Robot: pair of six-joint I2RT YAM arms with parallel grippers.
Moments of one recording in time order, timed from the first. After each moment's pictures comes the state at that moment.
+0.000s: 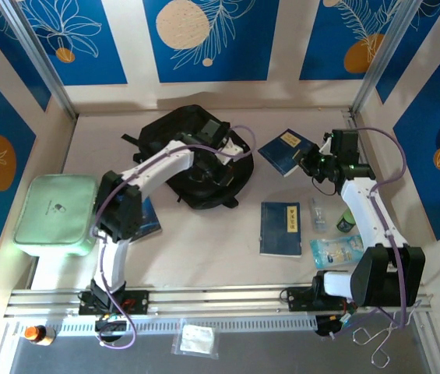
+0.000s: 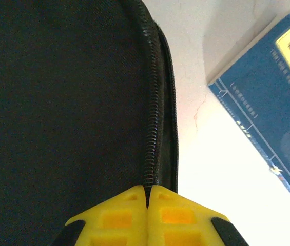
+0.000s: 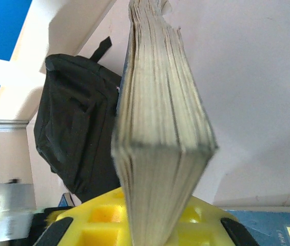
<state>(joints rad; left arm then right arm) -0.64 2.01 1.79 -0.90 0.33 0.06 -0.04 1.26 1.02 -0.52 -0.41 0.75</state>
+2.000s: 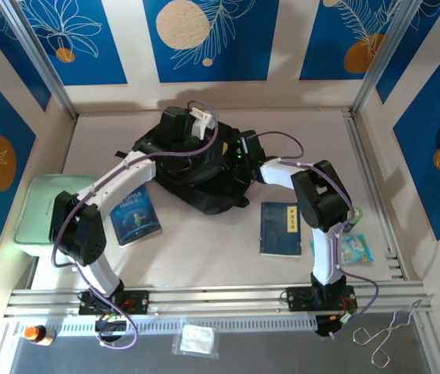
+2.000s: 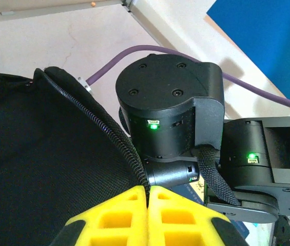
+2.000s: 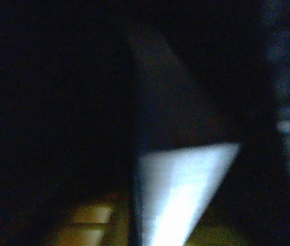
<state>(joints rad) -0.53 1.70 1.44 -0.26 0.56 -0.26 0.47 2.05 1.28 0.12 -0.35 1.24</state>
